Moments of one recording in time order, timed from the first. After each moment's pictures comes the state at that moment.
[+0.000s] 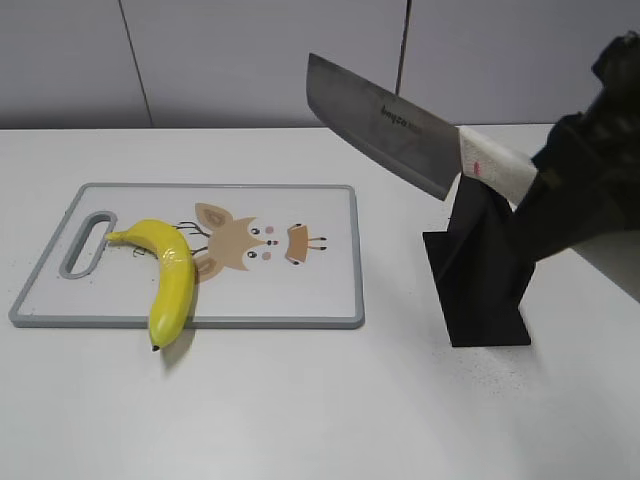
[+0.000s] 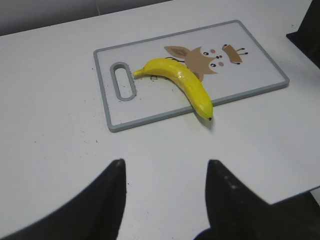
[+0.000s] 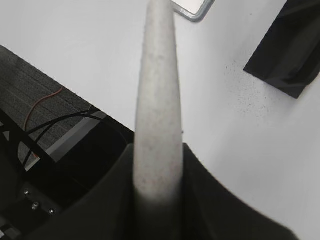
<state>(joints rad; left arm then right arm) -0.23 0.16 -0.66 -0.10 1.16 0.15 0.57 1.26 -1.17 0.22 1.18 0.01</state>
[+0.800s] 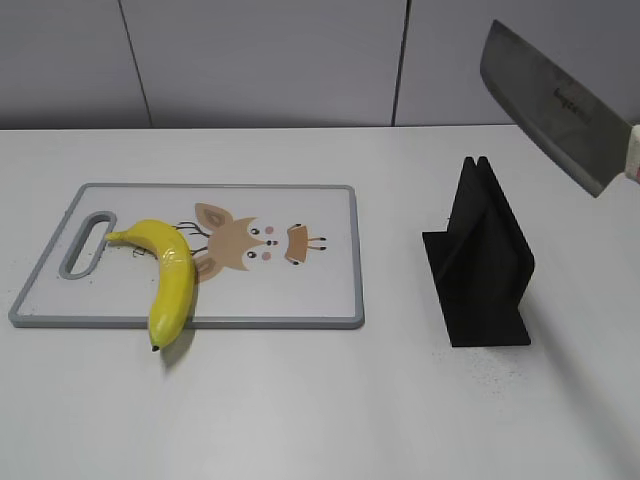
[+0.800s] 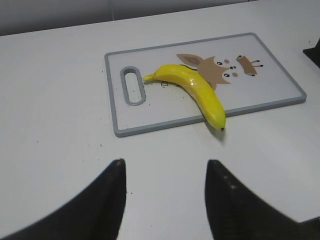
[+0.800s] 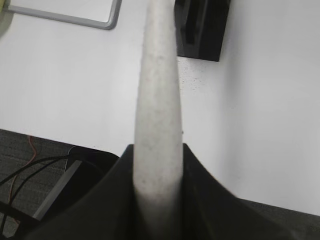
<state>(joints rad) -0.23 0.06 -0.51 -0.06 1.05 0.07 0.57 0.99 -1.00 -0.01 1.17 0.39</state>
